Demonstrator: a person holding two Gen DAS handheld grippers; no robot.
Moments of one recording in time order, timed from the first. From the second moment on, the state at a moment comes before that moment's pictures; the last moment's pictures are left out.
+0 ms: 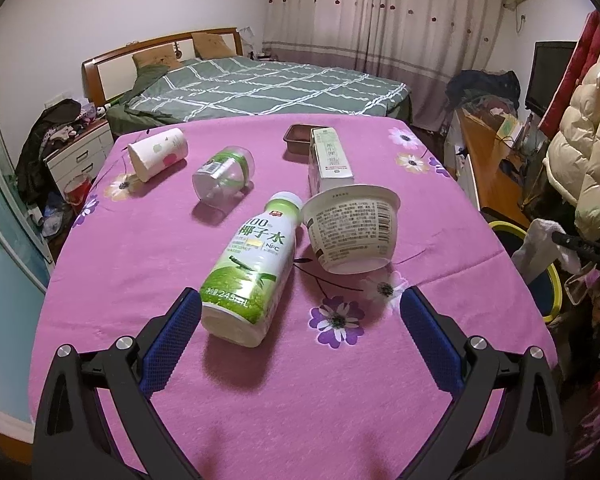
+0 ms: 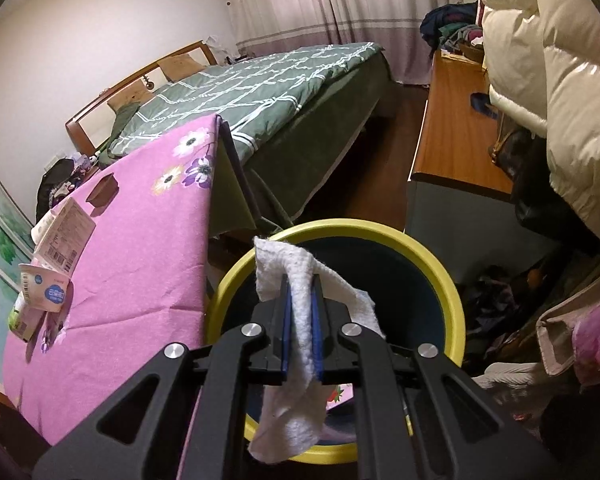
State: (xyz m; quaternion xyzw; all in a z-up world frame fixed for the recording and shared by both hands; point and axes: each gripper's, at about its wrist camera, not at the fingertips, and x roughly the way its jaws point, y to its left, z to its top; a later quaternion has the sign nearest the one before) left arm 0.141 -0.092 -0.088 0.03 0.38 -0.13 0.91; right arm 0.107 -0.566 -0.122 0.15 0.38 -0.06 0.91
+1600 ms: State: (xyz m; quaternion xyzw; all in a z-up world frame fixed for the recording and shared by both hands) left arm 0.133 -0.038 -0.075 -0.02 0.35 -0.10 0.93; right arm 0.204 -0.363 0.027 -0.02 0.31 0.16 0.94
